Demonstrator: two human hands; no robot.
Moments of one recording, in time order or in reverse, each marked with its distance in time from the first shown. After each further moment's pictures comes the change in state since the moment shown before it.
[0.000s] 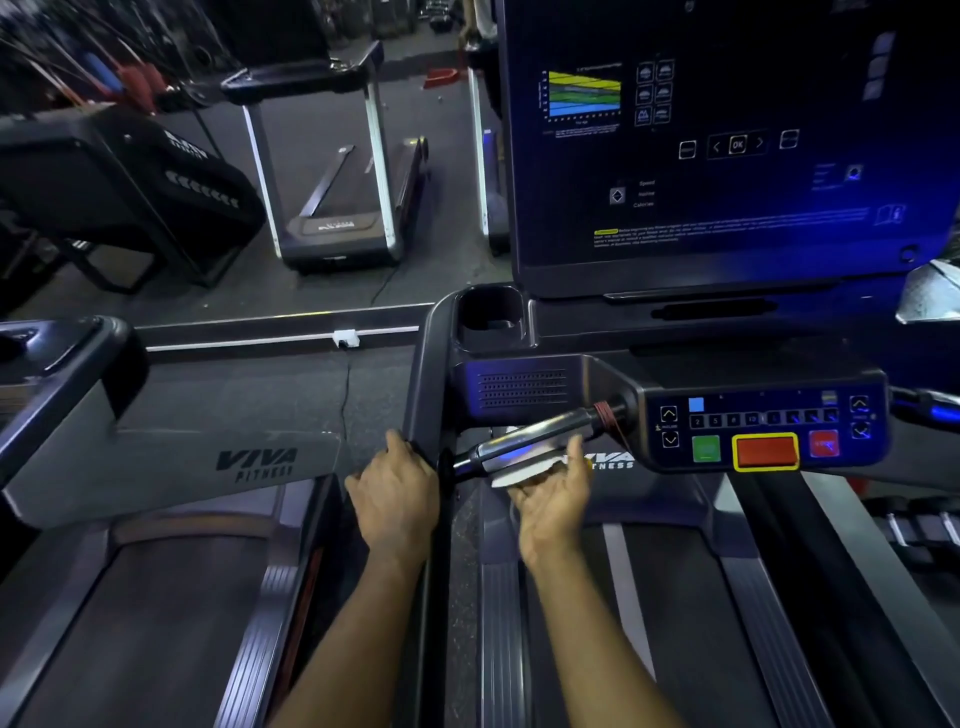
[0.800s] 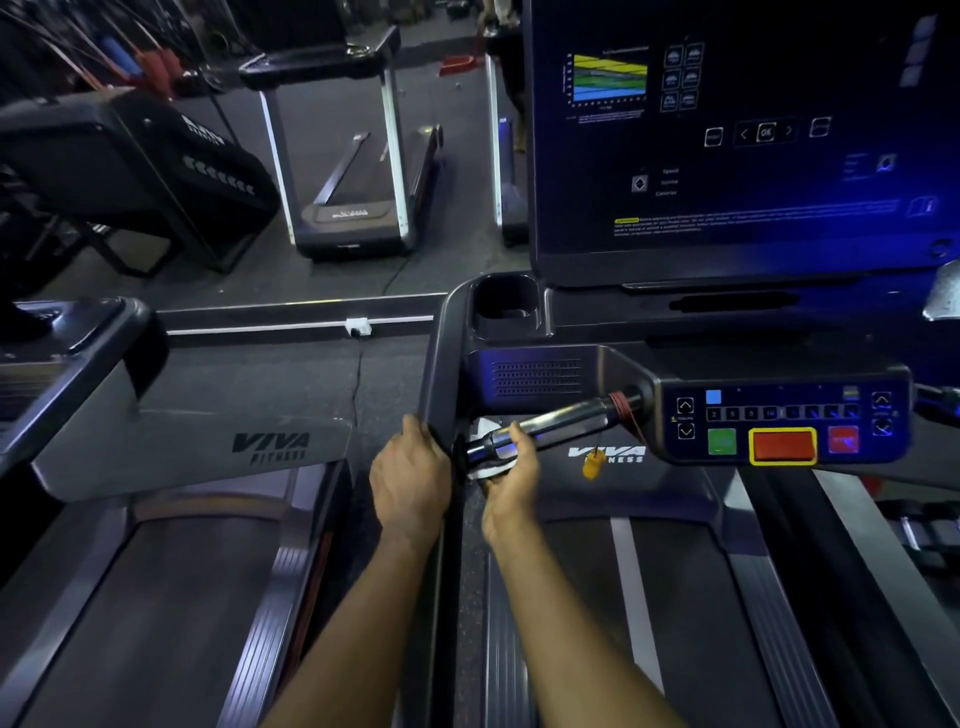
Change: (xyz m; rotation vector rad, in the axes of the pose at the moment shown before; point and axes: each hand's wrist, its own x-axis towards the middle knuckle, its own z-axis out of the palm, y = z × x) left_hand 0.004 -0.006 0.001 -0.183 0.000 0.001; right_hand -0.001 0.045 0.040 -0.113 0.079 0.123
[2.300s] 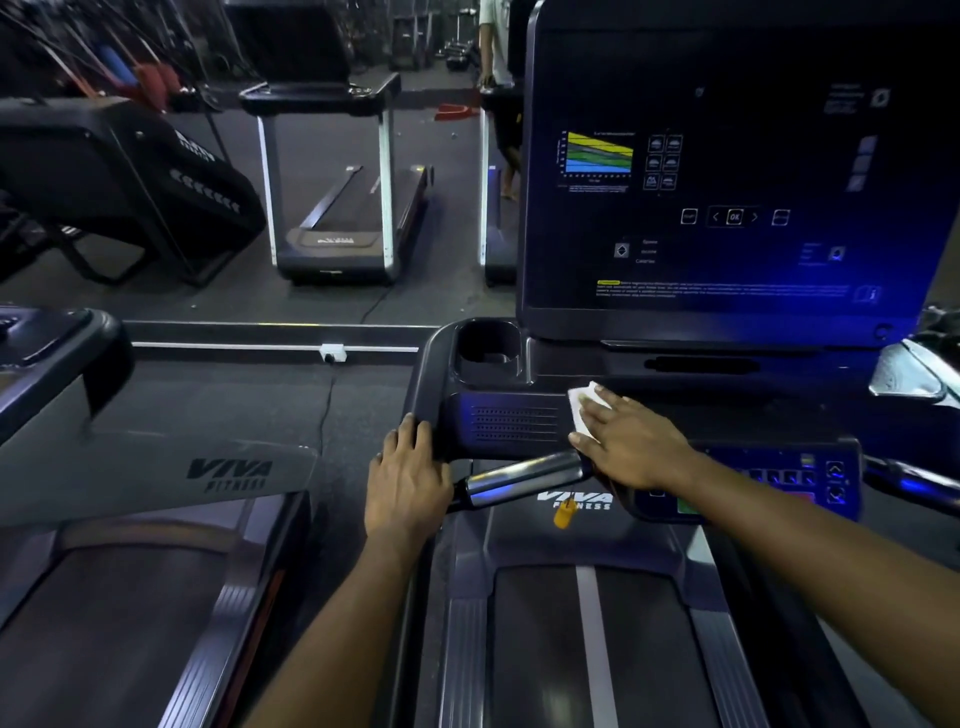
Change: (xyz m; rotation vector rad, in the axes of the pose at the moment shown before) left_hand 0.032 0.015 0.016 0.108 -0.152 0.249; right_hand 0.050 -0.229 -0.040 -2.547 -0.392 -0.760
